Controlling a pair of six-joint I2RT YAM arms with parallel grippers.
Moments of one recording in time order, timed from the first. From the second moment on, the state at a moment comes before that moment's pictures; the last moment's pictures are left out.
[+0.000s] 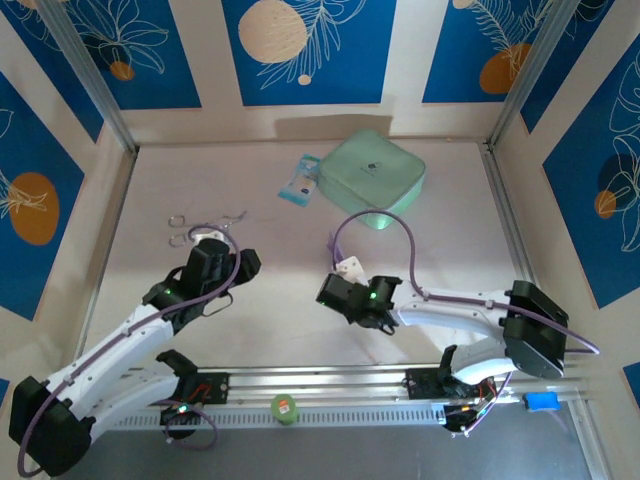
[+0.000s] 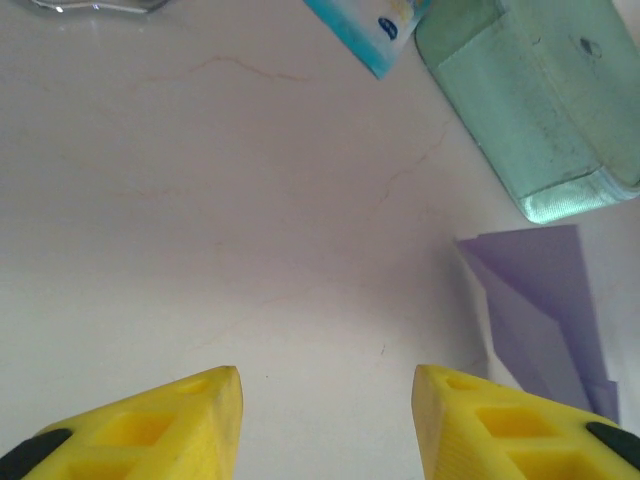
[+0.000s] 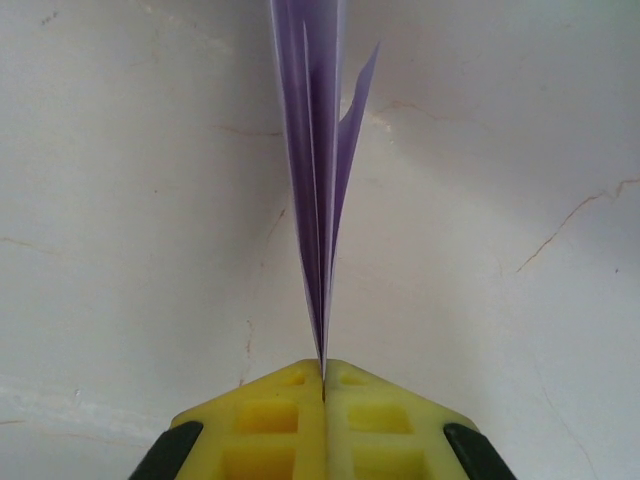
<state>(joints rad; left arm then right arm) -0.58 0.86 0.60 -0.40 -0.11 -0.83 1.15 1.38 0.85 -0.81 0.55 0.62</state>
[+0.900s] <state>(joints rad) -0.56 0.74 0.57 -0.52 -0.16 -0.83 1.23 1.69 0.98 -0.72 0.32 0.50</state>
